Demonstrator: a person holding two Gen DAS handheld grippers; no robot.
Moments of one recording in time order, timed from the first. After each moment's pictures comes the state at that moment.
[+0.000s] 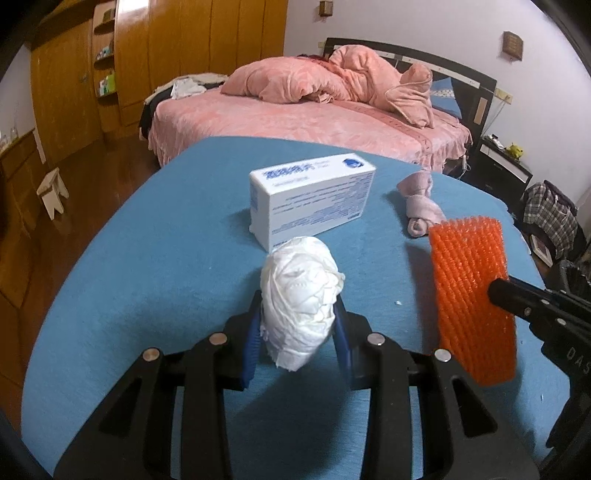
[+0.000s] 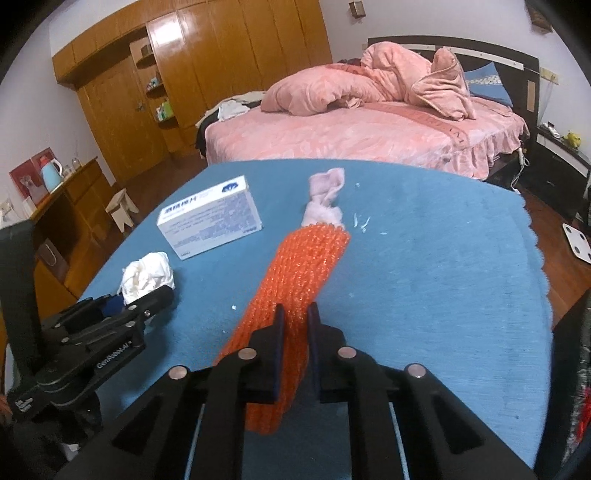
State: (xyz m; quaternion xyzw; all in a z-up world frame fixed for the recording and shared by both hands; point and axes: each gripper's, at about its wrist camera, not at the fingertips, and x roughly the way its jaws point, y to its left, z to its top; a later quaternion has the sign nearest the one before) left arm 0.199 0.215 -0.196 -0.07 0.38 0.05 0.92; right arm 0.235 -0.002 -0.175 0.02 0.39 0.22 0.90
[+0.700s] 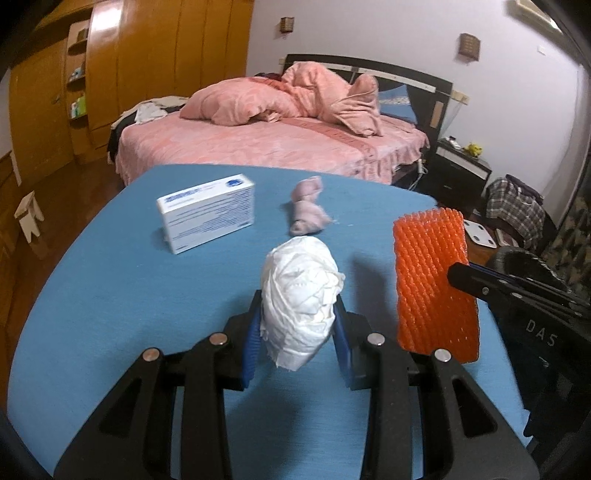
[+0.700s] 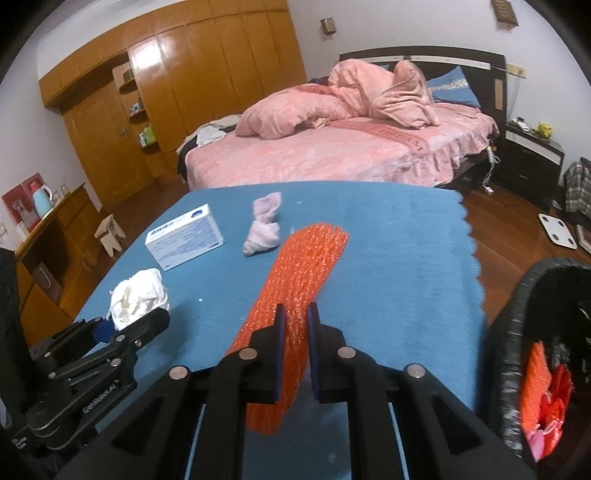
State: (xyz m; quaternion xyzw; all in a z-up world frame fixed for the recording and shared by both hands) left arm 0.159 0.124 -0.161 -0.06 0.35 -0.01 0.94; right arm 0.204 -0.079 -0.150 0.05 0.36 0.18 0.92
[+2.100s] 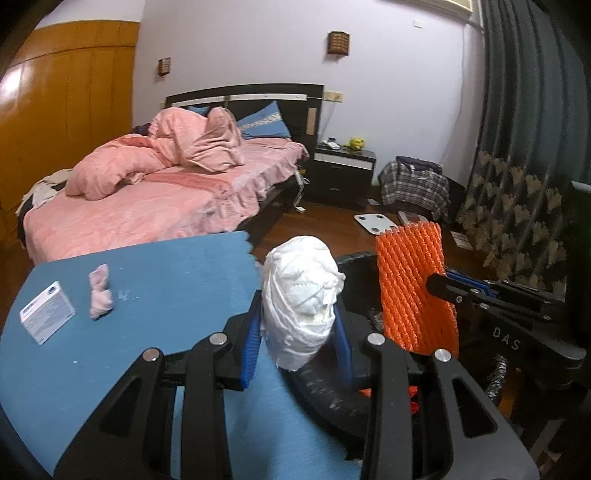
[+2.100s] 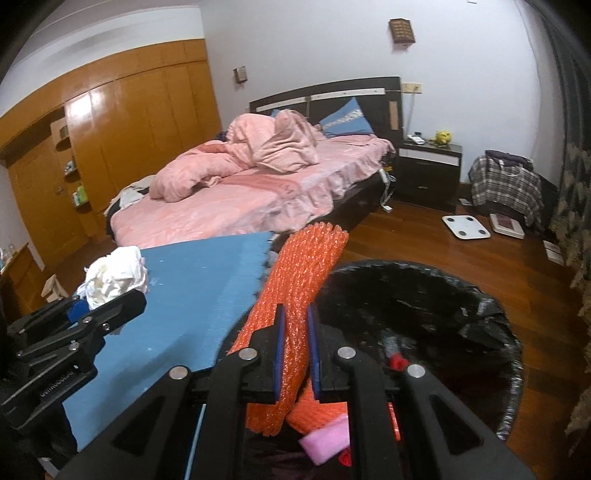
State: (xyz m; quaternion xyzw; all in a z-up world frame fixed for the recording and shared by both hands) left arm 0.138 -0.103 -0.102 0.02 0.28 -0.21 0.94; right arm 0.136 -0.305 -0.114 0.09 0.29 0.02 0.95
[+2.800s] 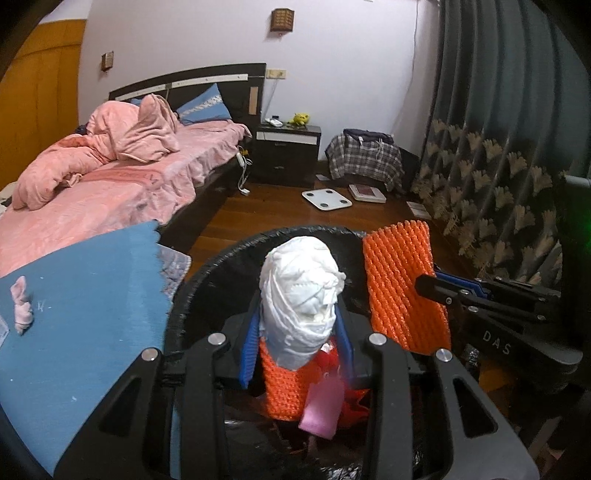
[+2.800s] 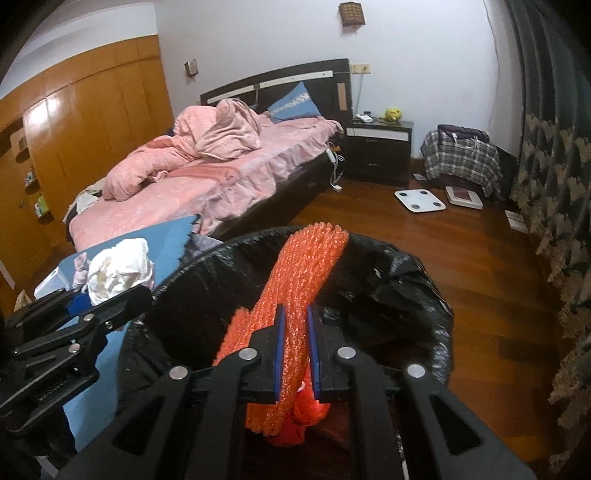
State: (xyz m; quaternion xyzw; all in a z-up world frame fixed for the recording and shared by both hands) left arm 0.147 -0.195 -0.144 0.05 0.31 -0.30 0.90; right arm 0.112 -0.384 -0.152 0.11 0.33 -0.06 0.94
